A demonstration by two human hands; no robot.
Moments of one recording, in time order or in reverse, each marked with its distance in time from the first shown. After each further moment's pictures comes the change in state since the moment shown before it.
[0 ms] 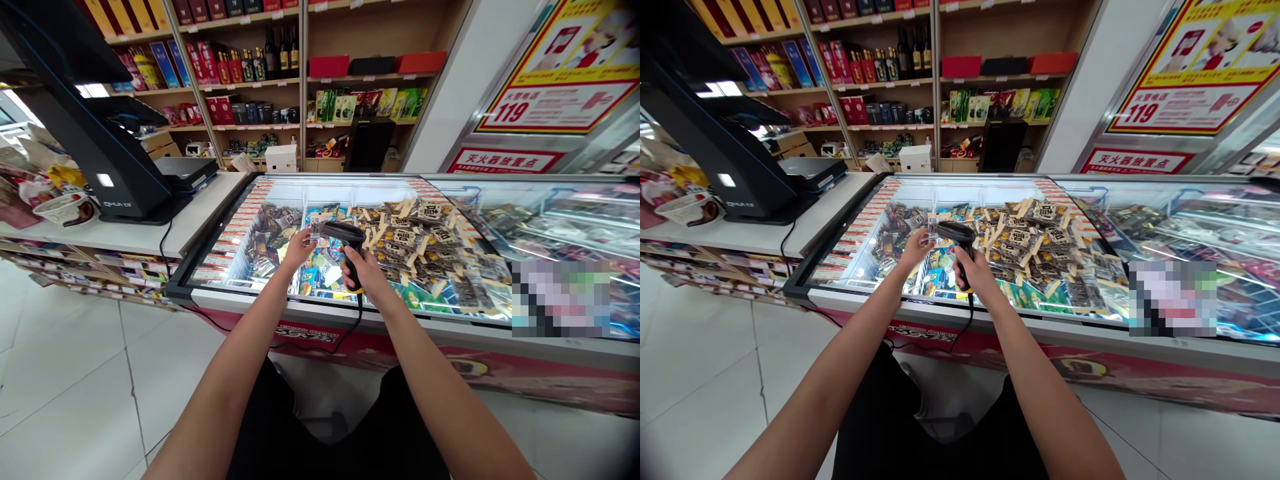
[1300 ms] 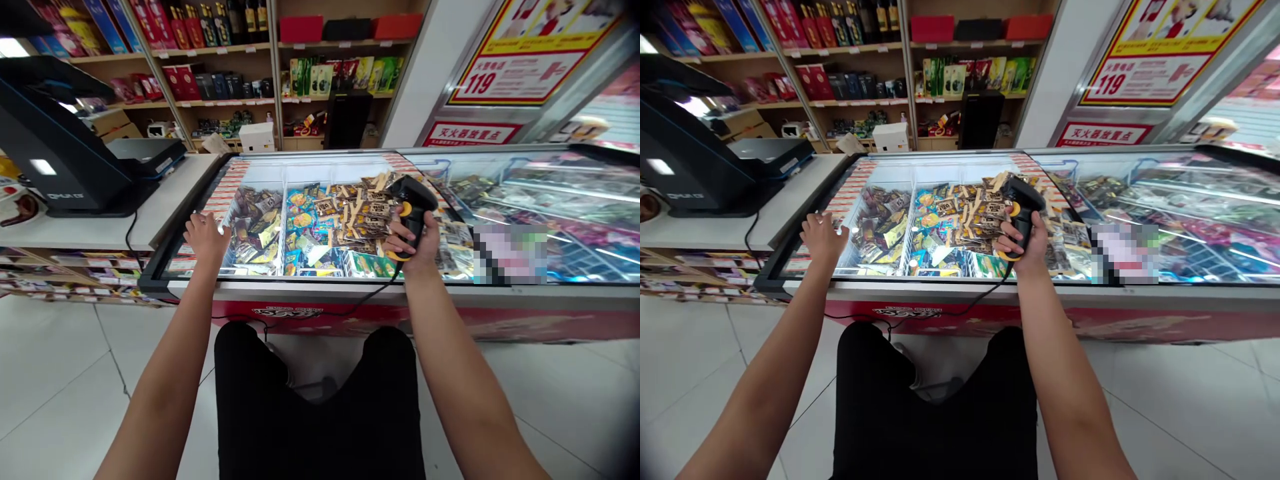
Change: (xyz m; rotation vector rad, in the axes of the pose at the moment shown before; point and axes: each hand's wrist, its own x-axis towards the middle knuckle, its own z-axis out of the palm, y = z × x) left_hand -0.067 0.061 -0.158 1.218 0.440 -0.123; right_hand -0.036 -0.035 -0.129 0.330 0.094 -0.144
